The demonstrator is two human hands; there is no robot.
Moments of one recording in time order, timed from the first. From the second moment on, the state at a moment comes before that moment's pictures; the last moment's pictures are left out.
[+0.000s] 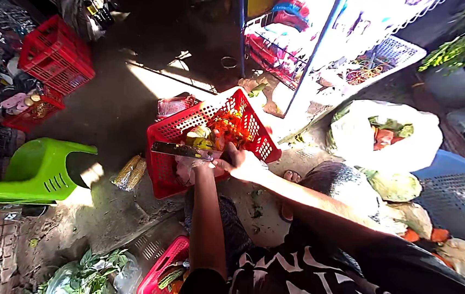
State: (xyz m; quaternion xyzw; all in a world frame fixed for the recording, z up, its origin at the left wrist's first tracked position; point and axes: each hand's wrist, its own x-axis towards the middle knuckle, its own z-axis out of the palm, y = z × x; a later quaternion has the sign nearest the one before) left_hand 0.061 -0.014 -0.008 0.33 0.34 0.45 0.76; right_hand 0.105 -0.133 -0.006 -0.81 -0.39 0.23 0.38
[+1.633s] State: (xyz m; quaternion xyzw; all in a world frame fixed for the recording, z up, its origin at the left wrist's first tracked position) left_hand 0.065 -0.003 0.001 0.23 0.33 0.52 0.75; right_hand 0.115 -0.122 -0.032 -0.84 -0.42 0.19 0.28
